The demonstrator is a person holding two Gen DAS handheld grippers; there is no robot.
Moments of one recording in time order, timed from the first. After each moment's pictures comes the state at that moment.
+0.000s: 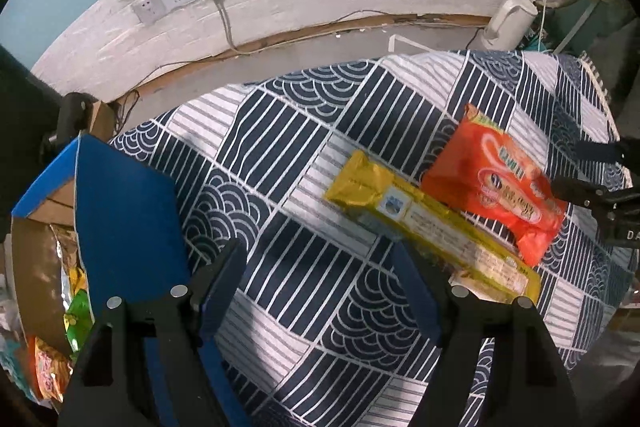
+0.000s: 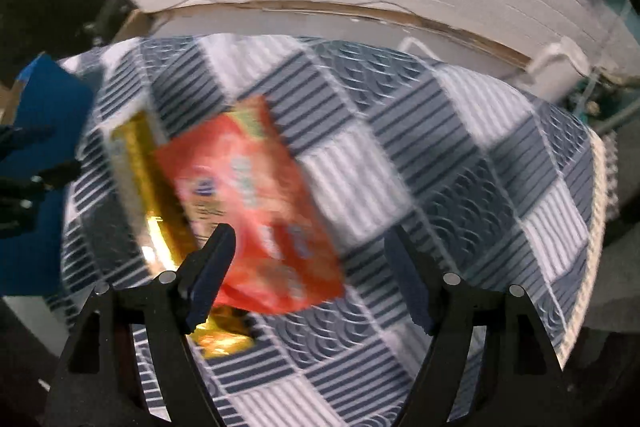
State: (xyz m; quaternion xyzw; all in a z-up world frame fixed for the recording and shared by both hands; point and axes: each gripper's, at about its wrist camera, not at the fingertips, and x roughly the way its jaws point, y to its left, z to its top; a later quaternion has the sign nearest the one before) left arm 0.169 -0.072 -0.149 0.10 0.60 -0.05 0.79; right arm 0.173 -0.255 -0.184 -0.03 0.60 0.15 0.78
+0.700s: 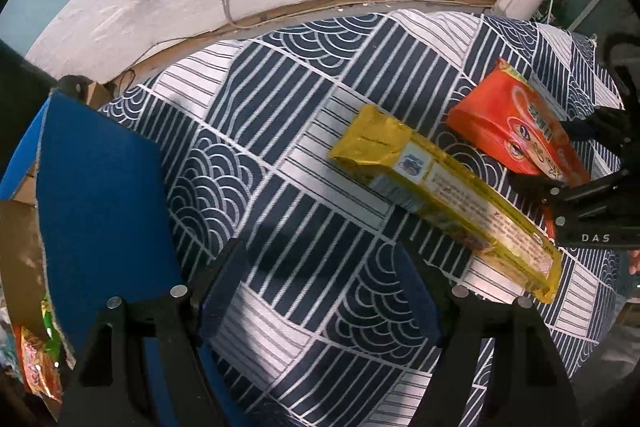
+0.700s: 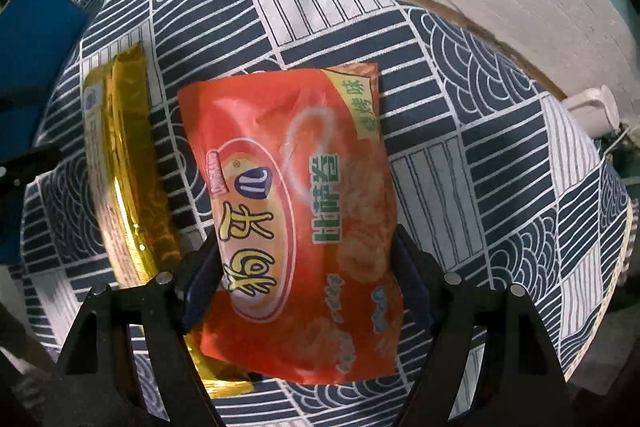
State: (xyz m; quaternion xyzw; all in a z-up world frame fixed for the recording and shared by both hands) left arm 0.167 -0.071 -0.179 0.09 0.63 -0.05 0.77; right arm 0.195 -0.213 -0.239 -0.13 0.62 0.18 0.75
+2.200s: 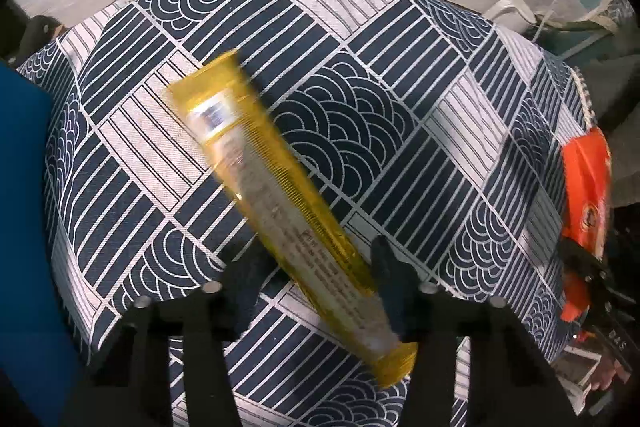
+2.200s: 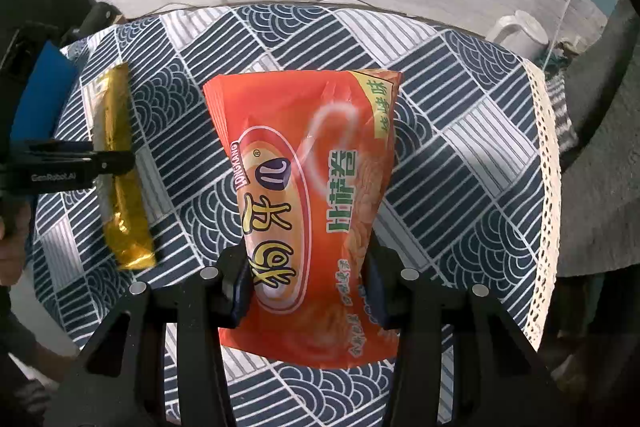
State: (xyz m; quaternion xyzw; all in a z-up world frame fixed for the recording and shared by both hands) left arm 0.155 -0.153 -0.201 -0.04 0.66 -0.07 0.75; right arm 0.113 -0.333 -0.187 -0.03 0.59 0.10 0.80
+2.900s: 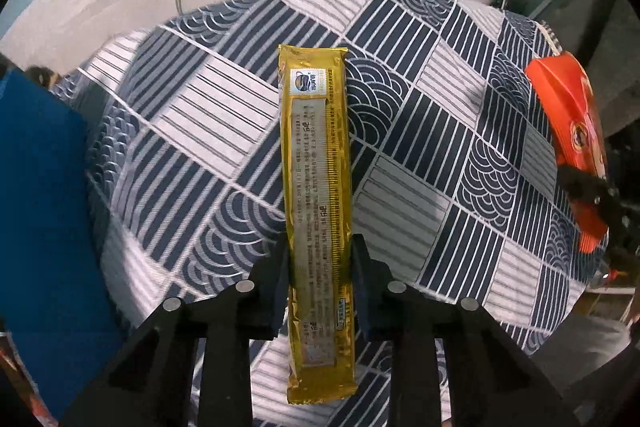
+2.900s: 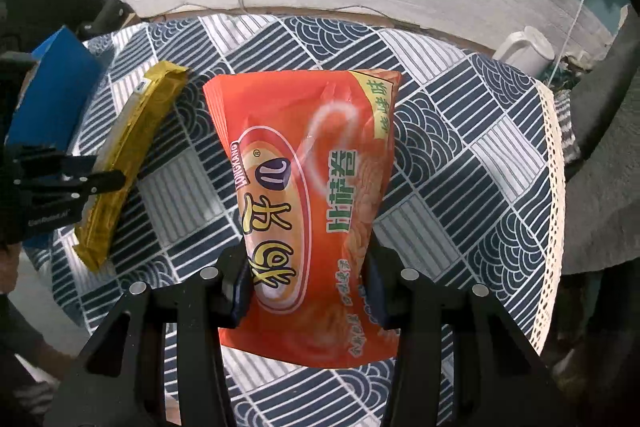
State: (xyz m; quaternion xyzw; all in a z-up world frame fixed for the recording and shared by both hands) left arm 0.087 -0.093 -0.157 0.05 0.62 -0.12 0.77; right arm 0.098 -0.296 -0.165 -0.04 0.58 0.11 0.81
